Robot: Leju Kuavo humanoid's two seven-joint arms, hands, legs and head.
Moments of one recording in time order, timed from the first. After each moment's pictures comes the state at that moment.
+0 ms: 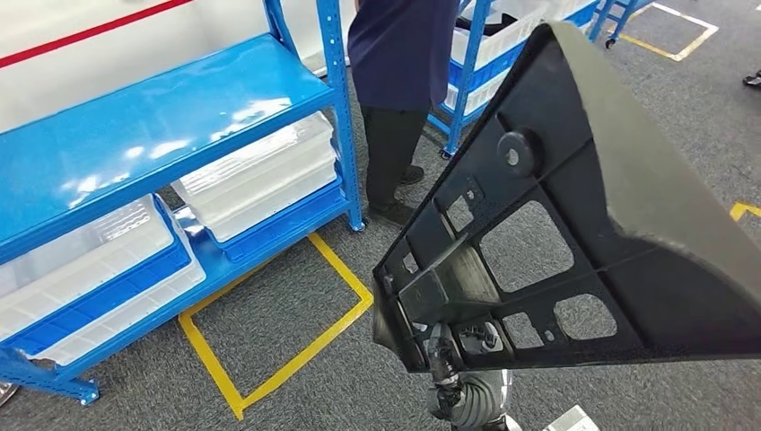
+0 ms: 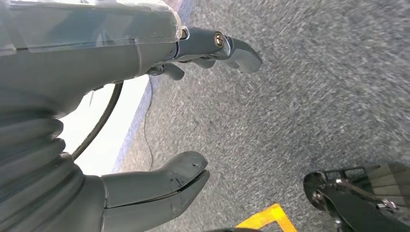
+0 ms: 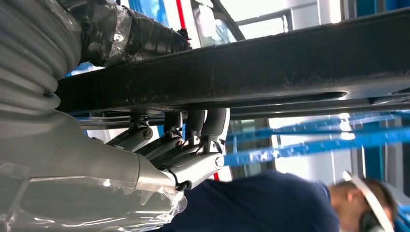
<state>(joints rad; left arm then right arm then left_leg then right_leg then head) -0.06 -0.16 0.76 -0.20 -1.05 0.09 -0.23 0.32 0.07 0.42 -2.02 0.12 -0.25 -0.61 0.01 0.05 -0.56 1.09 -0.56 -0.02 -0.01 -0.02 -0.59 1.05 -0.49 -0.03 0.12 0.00</state>
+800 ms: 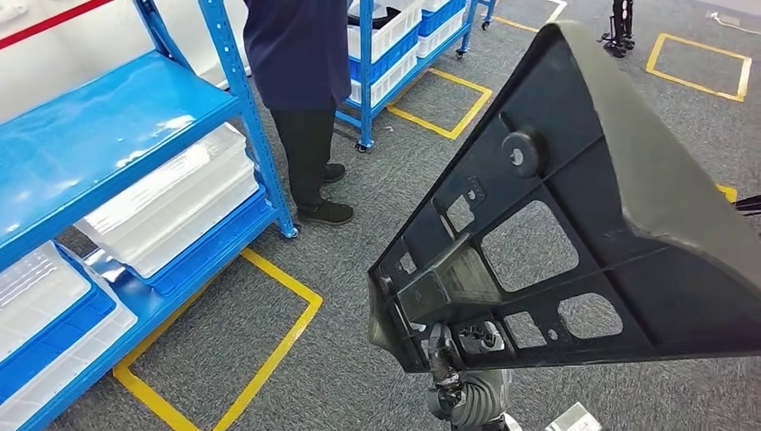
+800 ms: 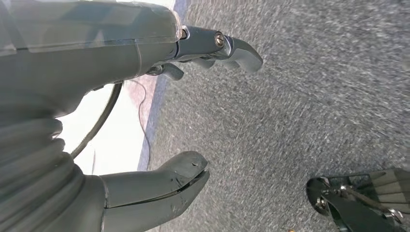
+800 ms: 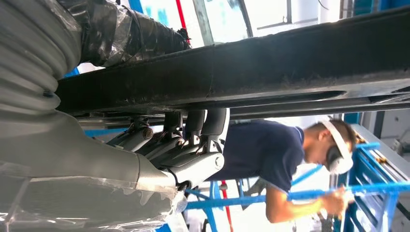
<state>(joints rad) -0.06 -0.16 0.77 -0.20 -1.07 0.09 -0.23 0.33 0.08 0.41 -2.01 0.10 -0.21 -0.61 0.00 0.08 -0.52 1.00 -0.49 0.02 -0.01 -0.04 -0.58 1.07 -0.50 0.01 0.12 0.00</state>
